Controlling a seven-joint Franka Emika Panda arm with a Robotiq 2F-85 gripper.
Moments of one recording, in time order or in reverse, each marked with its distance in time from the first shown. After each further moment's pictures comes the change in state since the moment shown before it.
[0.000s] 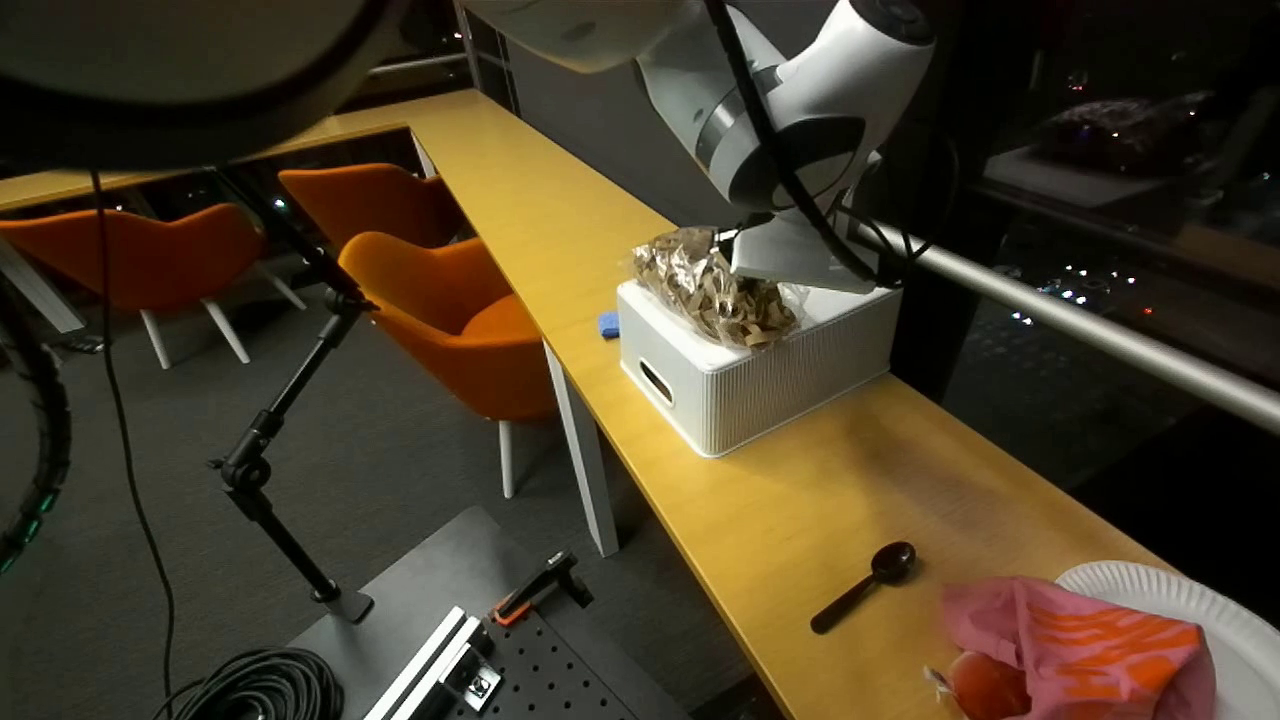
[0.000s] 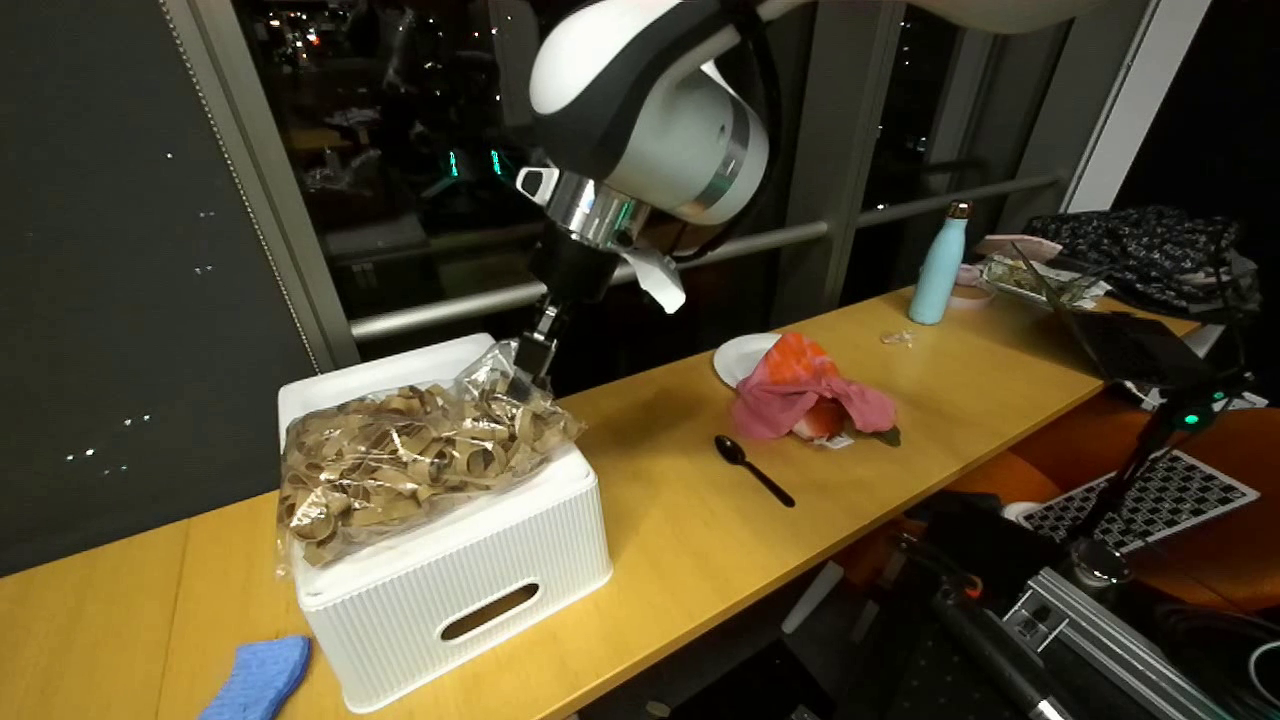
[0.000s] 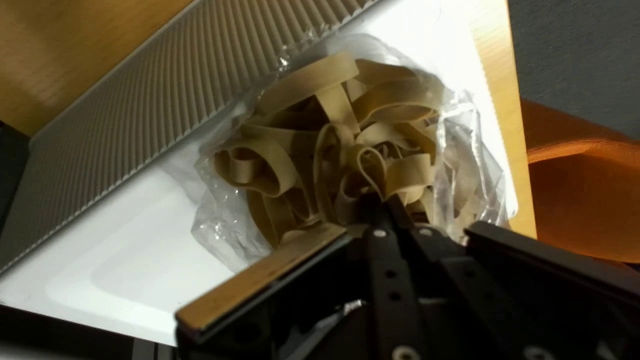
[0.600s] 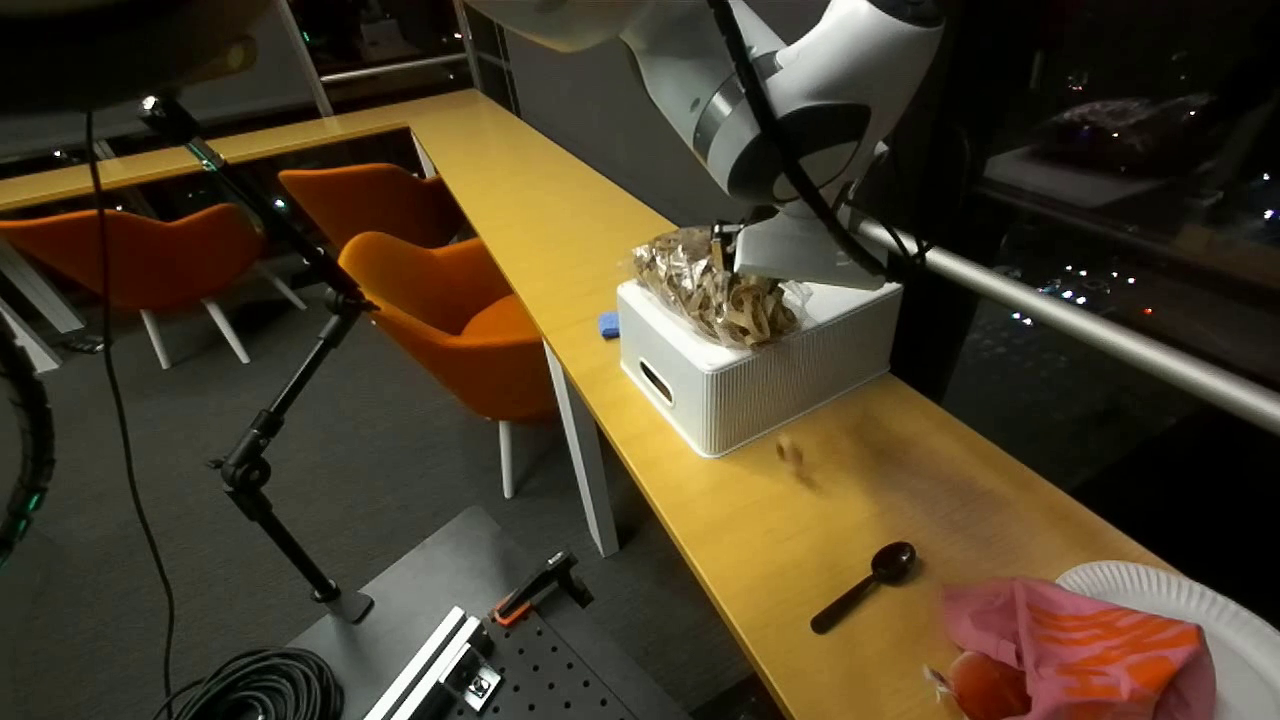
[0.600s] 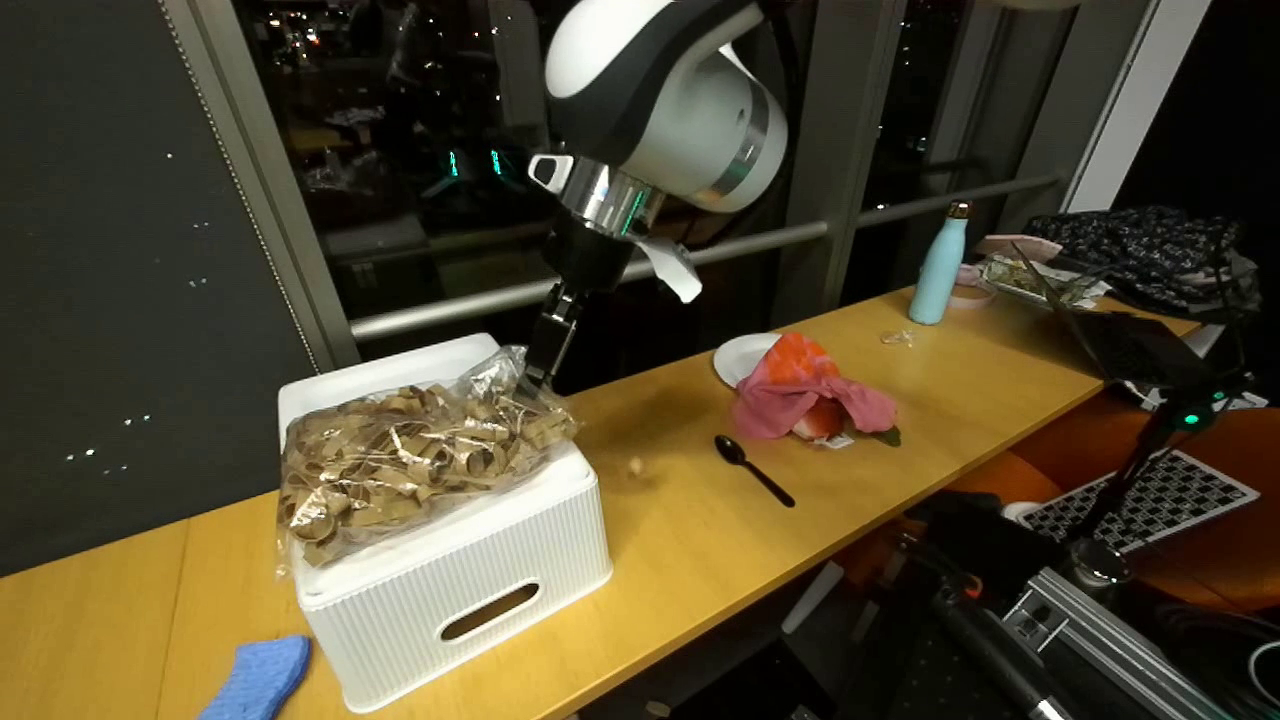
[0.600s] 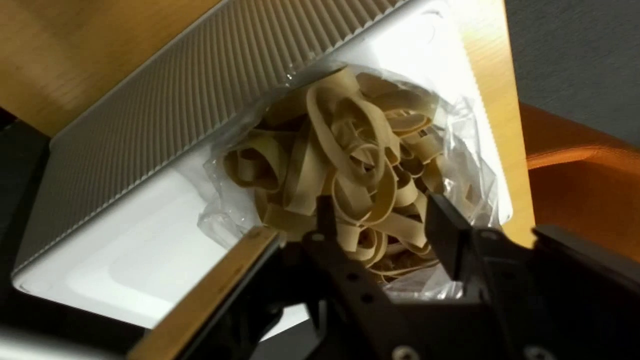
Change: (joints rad) arm -0.002 -0.049 -0.016 -0.042 0.004 0.000 -0.017
